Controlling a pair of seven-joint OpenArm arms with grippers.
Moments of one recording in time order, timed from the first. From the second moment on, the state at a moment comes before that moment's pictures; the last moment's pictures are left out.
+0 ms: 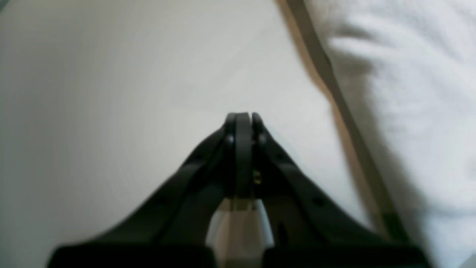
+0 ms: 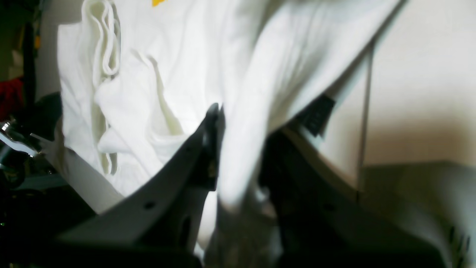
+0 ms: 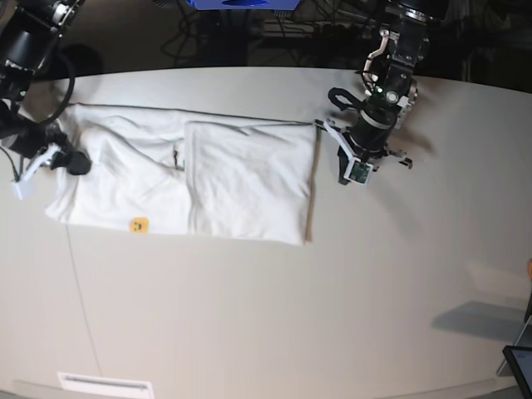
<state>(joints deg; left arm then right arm) 15.9 -20.2 11.5 92.6 -1.7 -5.0 17.8 -0.3 17.7 36.9 65.9 54.2 41.6 -72.9</state>
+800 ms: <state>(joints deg) 12.4 -17.5 22.7 91.6 -2.2 -5.4 17.0 -4.8 16.0 36.8 94.4 49.2 25.4 -76.3</state>
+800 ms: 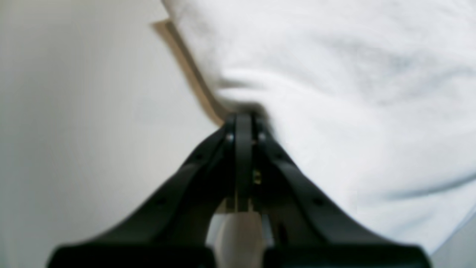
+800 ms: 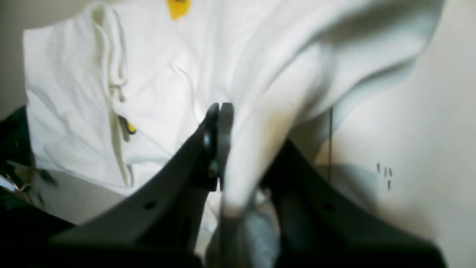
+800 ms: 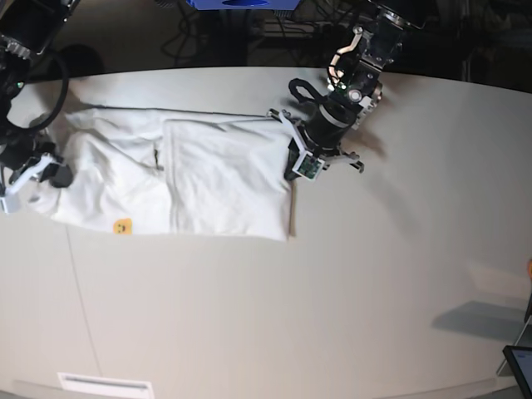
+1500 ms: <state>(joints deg) 5.4 -14.6 33.0 90.9 -2.1 -6.1 24.5 -7.5 14.8 36.6 108.5 48.9 13.4 -76.5</state>
